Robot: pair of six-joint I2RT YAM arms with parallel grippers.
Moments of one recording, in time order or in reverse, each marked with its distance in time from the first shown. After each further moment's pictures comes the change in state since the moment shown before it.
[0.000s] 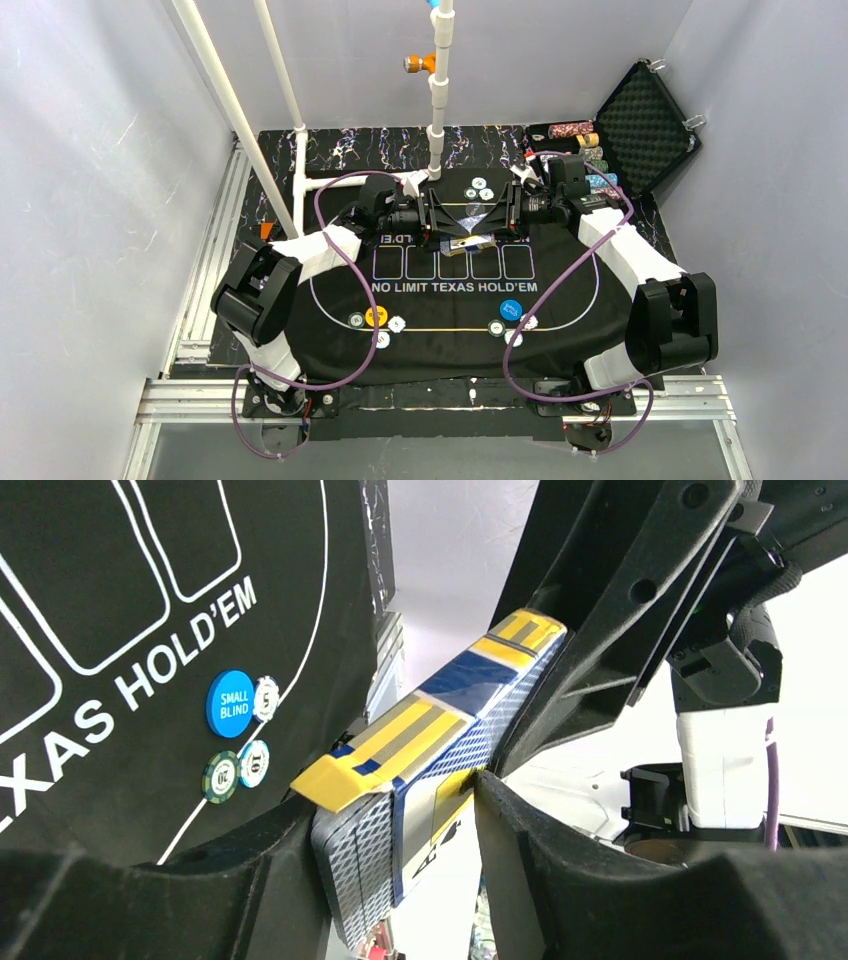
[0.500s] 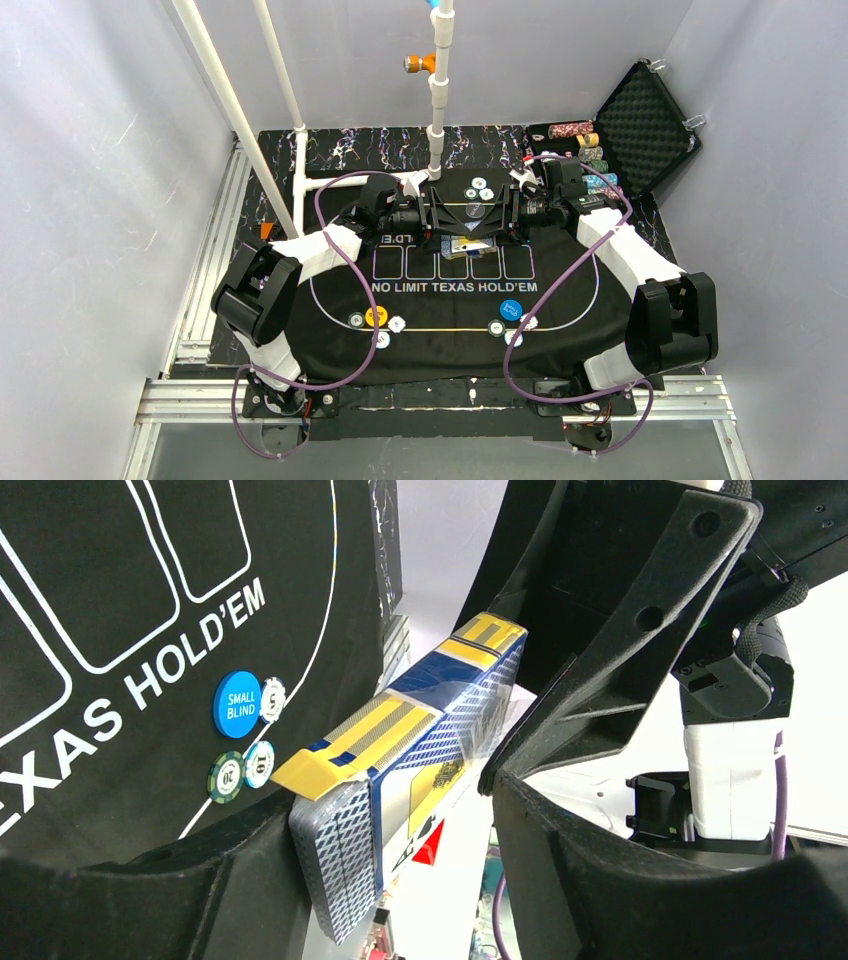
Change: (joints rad) left arm -0.003 0.000 0.010 -0.023 -0.010 0.010; right arm 0.015 0.000 0.000 -0.050 0.042 -0.019
